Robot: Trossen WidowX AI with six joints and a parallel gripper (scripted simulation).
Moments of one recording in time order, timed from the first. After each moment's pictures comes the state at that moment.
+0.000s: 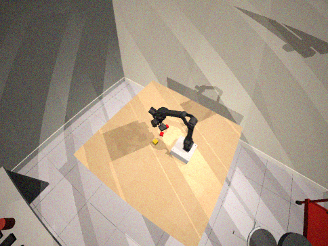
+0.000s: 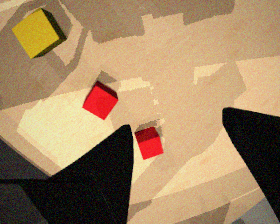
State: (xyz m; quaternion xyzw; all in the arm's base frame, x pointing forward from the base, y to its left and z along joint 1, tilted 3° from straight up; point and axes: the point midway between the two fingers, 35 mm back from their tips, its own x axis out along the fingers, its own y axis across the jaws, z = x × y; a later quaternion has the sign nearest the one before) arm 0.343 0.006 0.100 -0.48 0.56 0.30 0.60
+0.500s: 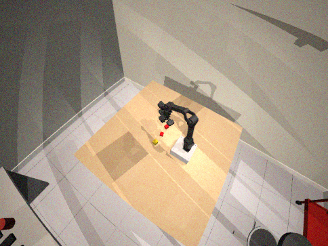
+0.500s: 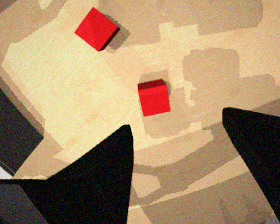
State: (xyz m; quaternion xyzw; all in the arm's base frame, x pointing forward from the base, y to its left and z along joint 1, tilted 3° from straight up) arm 0.319 -0.078 0.083 -0.45 0.58 0.37 0.57
